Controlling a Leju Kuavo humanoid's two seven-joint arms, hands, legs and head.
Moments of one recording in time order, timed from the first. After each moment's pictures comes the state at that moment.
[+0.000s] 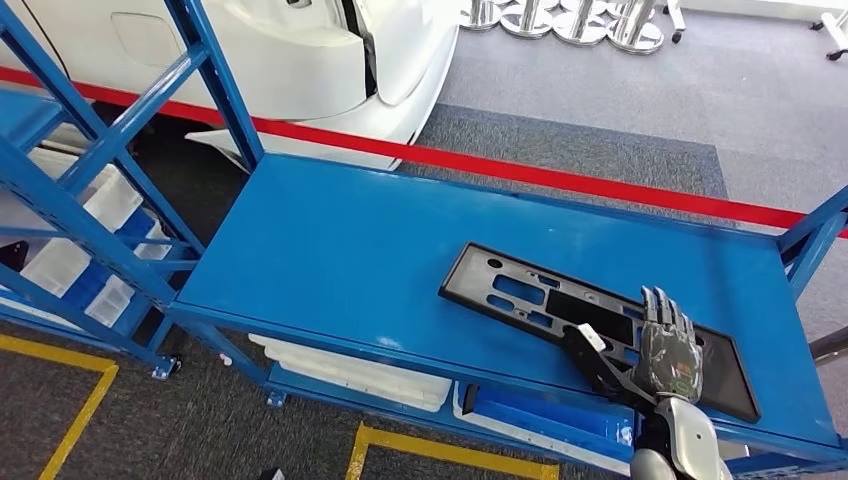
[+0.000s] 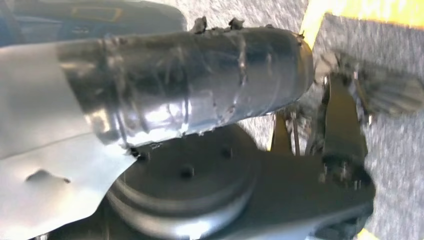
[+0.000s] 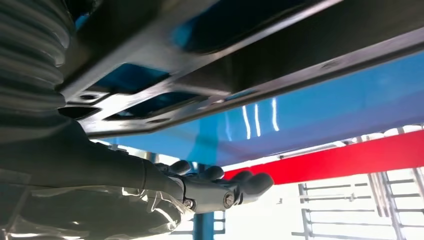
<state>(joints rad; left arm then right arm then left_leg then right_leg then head) -0.10 0.09 0.43 -0.22 -0.02 -0.02 -0.32 -0.22 -0.24 0.36 -1.33 0.94 -0.20 0.40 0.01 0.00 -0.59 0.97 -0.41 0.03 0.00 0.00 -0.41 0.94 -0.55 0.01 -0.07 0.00</state>
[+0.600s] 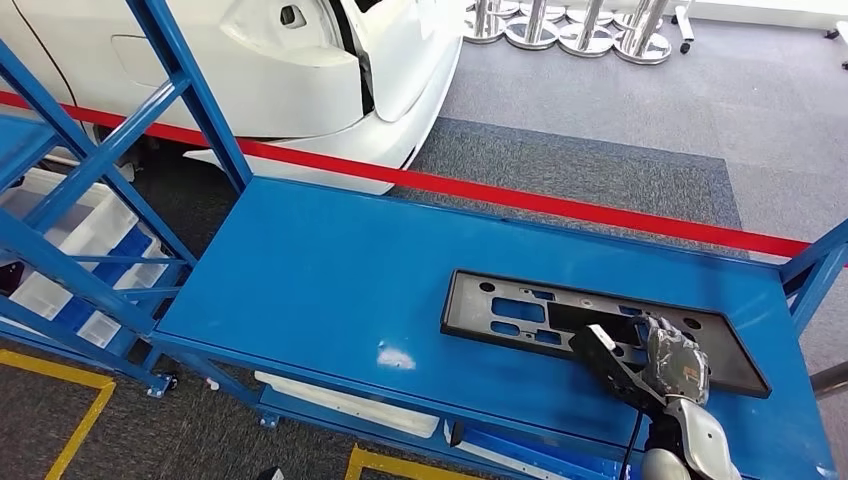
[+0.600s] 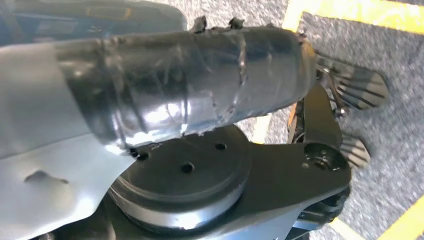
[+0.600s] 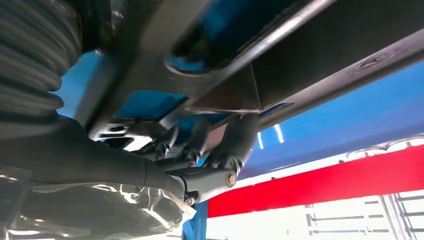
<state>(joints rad) -0.10 0.08 0.44 -0.22 -0.03 -0.01 -0.32 -0.23 -0.25 0.35 -1.33 0.84 -0.11 0.42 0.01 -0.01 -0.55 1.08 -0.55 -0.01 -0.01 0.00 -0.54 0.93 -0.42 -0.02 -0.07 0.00</state>
